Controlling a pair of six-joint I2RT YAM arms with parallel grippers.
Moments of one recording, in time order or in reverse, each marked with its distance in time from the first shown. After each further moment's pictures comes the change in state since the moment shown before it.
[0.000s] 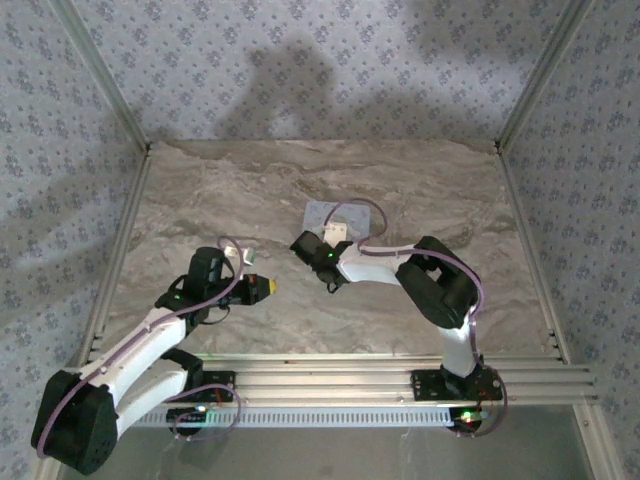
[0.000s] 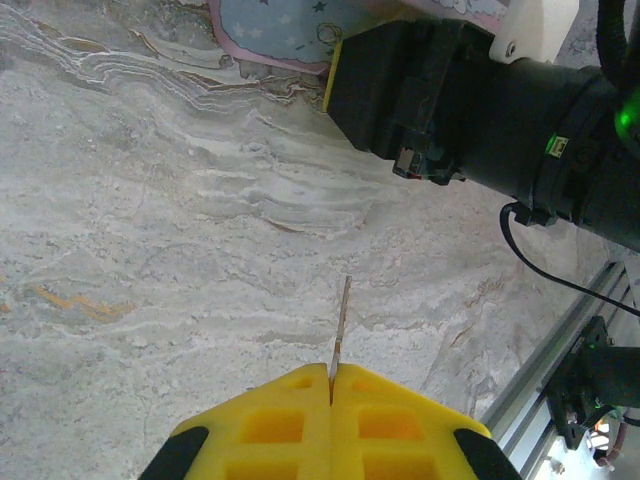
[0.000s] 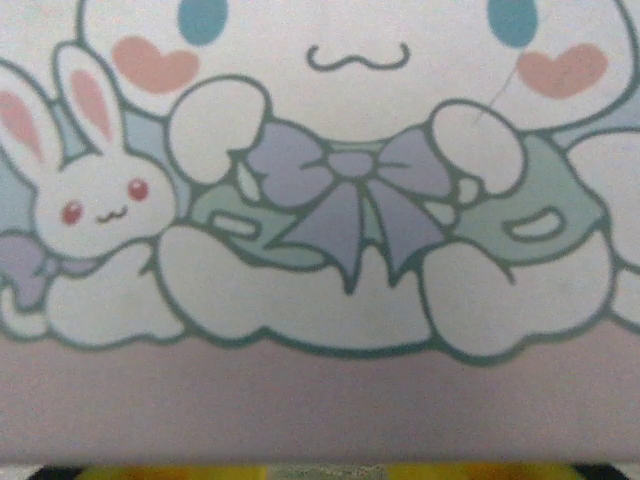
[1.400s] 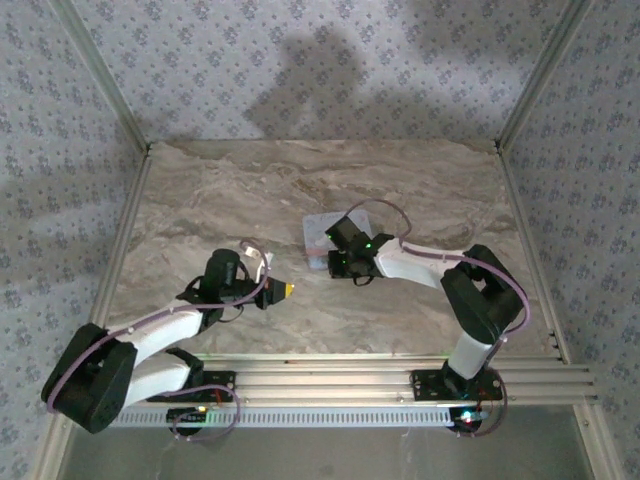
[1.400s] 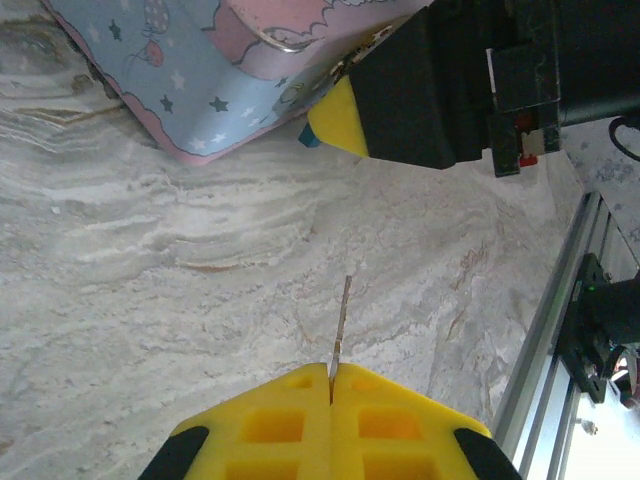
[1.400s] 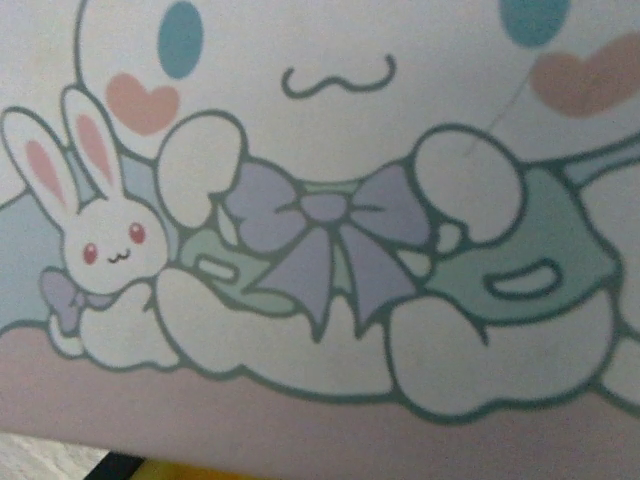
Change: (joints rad) left arm -0.089 0.234 -0.071 0.399 0.081 0.104; right arm -0.148 -0.248 -0.190 -0.002 -0.530 -0.258
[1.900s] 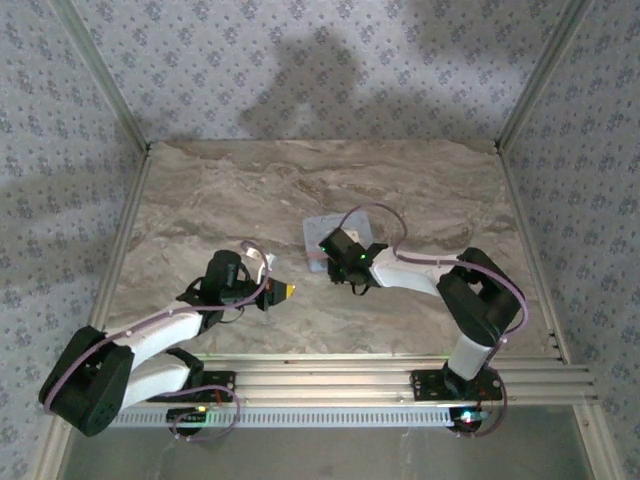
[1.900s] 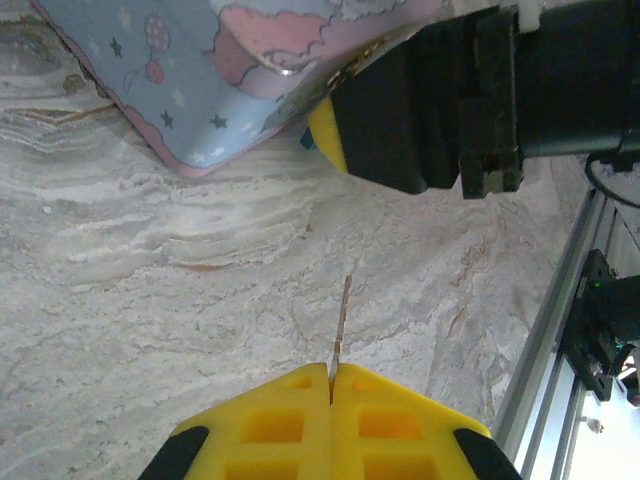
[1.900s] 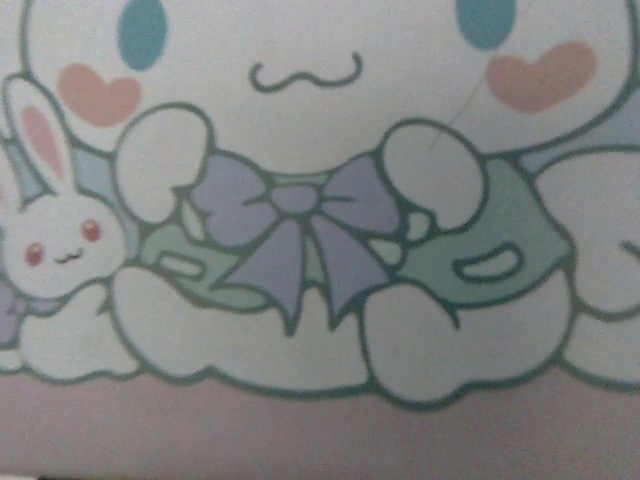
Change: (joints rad) left arm -0.021 -0.031 0.000 -0.016 -0.031 0.001; right arm 0.074 0.000 -0.037 0.032 0.209 0.018
